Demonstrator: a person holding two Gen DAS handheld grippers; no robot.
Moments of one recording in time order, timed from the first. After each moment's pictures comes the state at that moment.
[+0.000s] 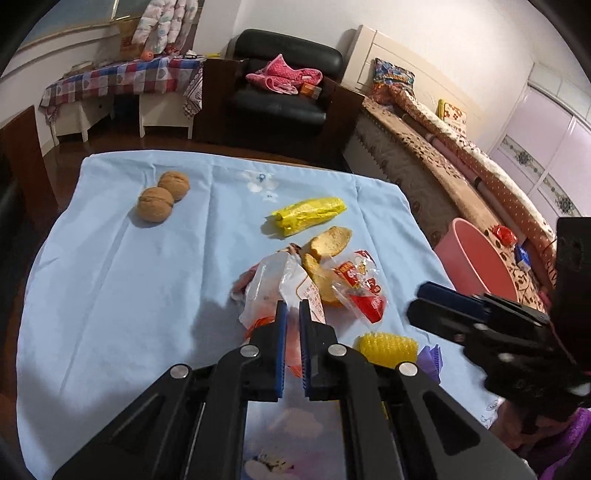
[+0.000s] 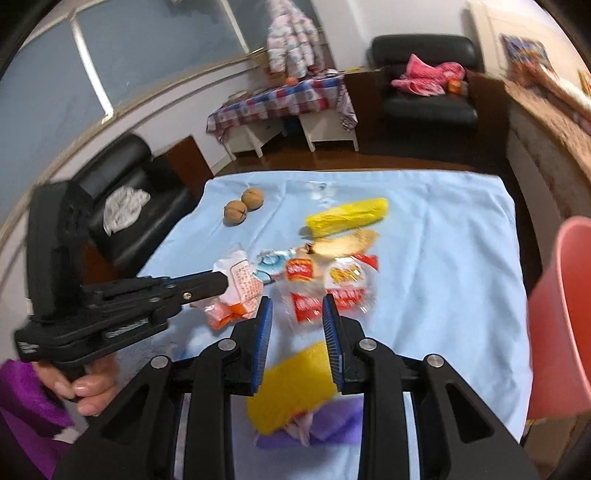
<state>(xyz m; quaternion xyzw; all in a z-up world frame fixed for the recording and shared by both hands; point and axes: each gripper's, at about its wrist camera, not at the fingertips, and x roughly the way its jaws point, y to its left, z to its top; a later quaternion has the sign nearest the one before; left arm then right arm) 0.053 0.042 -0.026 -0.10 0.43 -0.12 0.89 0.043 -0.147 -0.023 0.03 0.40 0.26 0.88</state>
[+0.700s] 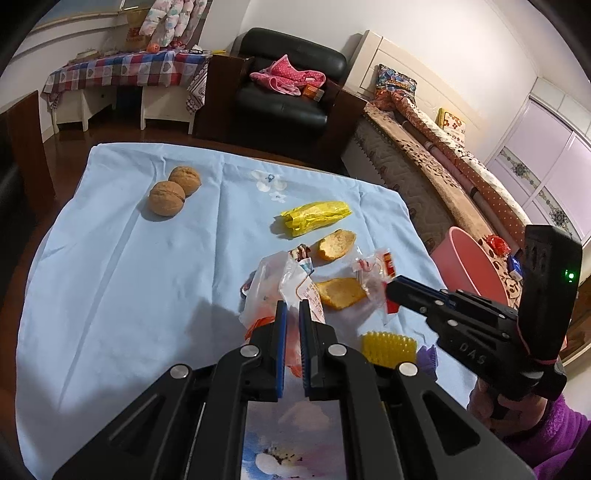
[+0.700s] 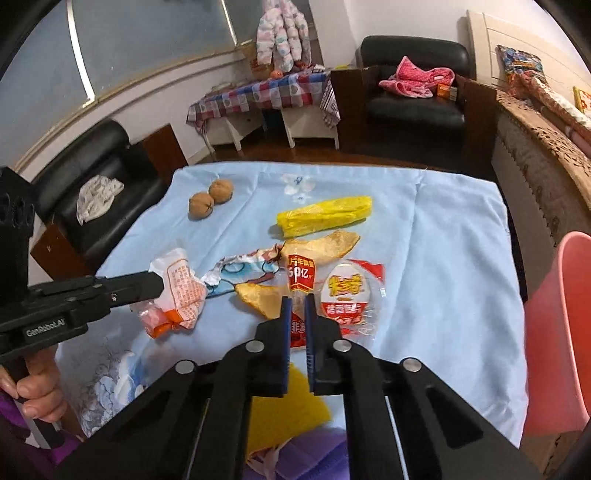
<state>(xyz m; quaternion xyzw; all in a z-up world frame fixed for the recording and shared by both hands) 0.049 0.057 -0.025 -0.13 0.43 -0.13 0.89 0.061 -0.157 -0.035 0.03 0.39 0.23 0.89</state>
